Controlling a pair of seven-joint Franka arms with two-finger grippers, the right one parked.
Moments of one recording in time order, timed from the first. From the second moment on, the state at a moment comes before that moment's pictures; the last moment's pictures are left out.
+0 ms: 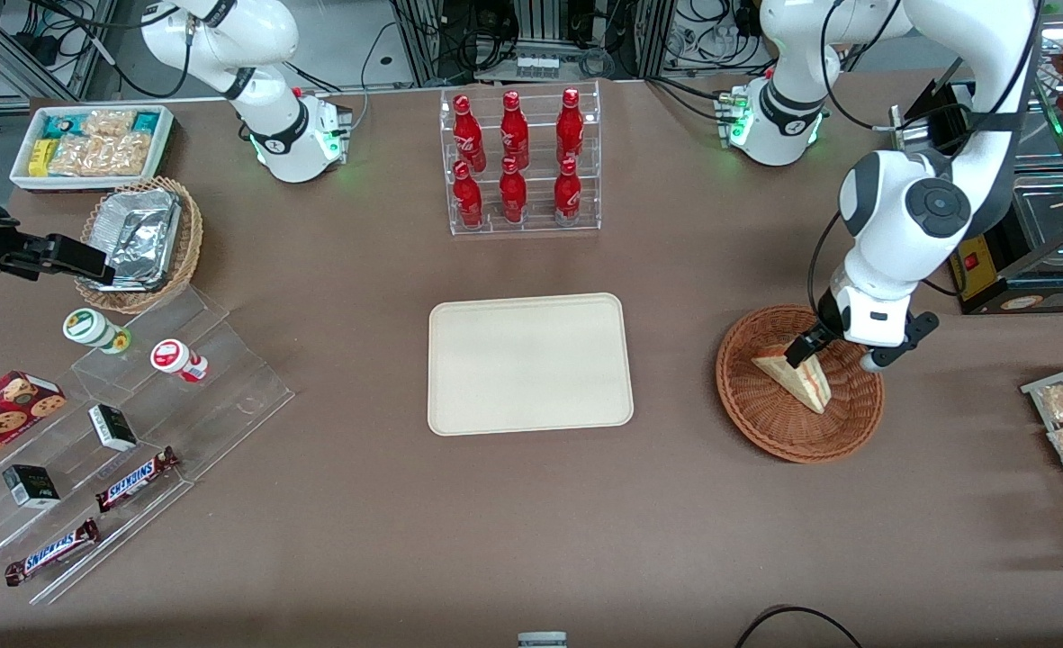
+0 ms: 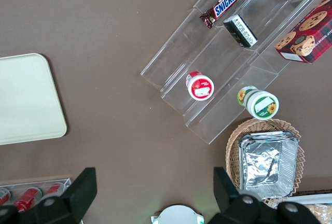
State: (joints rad) arm -0.03 0.07 -0.12 -2.34 0.01 2.55 -0.77
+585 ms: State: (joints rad) arm -0.03 0.16 -0.12 -2.40 0.01 2.71 -0.81
